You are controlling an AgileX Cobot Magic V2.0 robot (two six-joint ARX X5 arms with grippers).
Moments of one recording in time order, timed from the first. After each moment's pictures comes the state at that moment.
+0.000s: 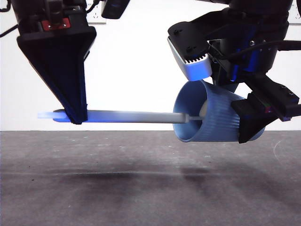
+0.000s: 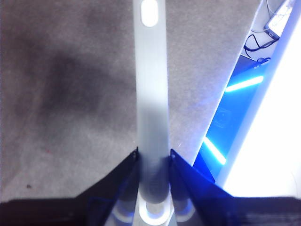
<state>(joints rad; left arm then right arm) -0.86 1.40 1.08 -0.95 0.06 0.26 0.88 1.41 0.88 -0.57 0.56 -1.02</state>
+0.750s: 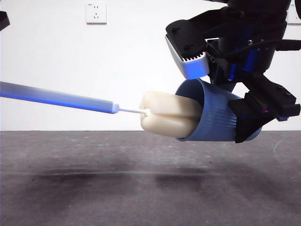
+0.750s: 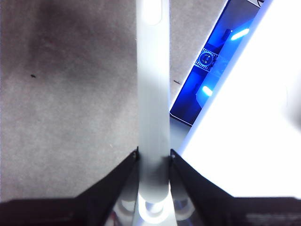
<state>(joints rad) -0.81 1.22 1.08 -1.28 0.00 0.25 0.89 1.41 0.88 -0.56 0.55 -1.02</state>
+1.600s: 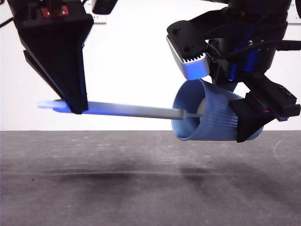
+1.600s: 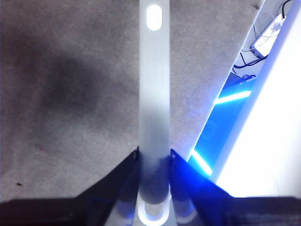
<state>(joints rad) -0.81 1.38 1.08 -0.94 0.14 0.22 0.89 1.41 0.88 -0.56 0.56 -1.01</state>
